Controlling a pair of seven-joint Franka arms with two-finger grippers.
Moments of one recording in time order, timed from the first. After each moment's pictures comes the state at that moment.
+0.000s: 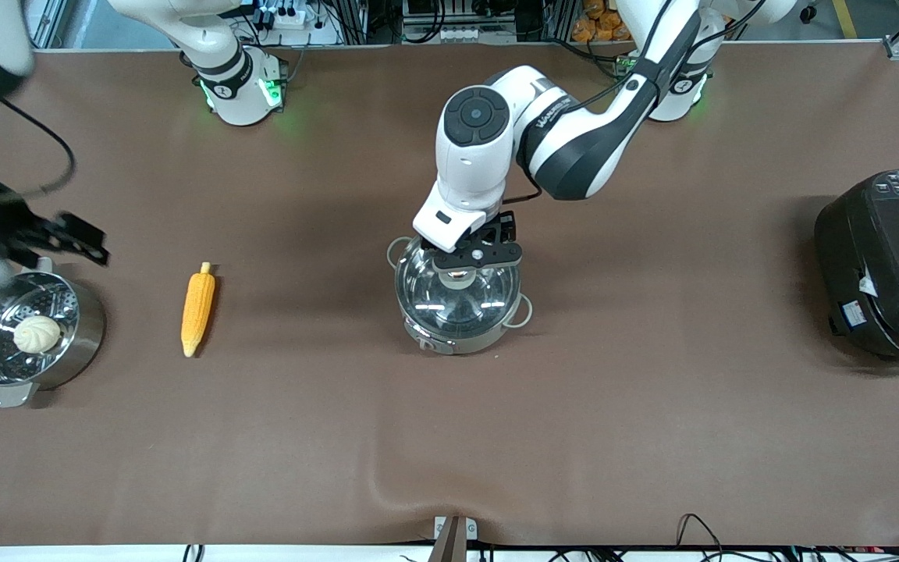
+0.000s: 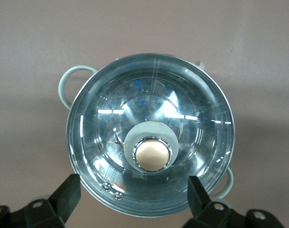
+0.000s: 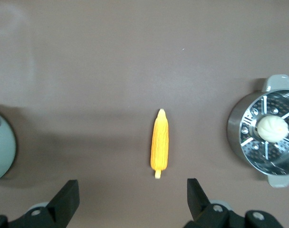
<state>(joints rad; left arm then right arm) -0.62 0.56 -0.22 -1.33 0.10 1.91 -0.95 0.11 0.15 -0.08 -1.54 0.02 1.73 -0.01</state>
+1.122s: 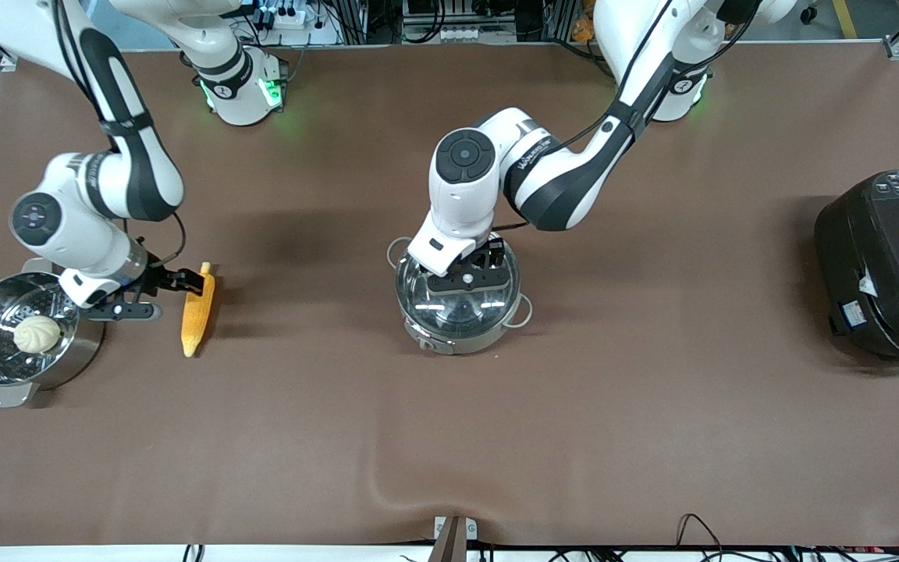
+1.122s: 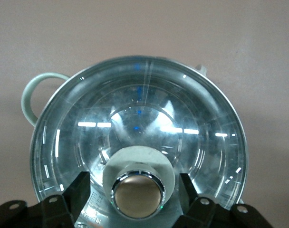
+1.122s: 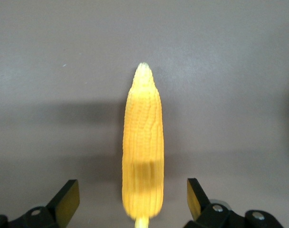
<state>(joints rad) -0.63 0.65 -0.21 -1.33 0.14 2.02 -0.95 0.06 0.27 -0.09 -2.23 0.02 2.51 -0.05</state>
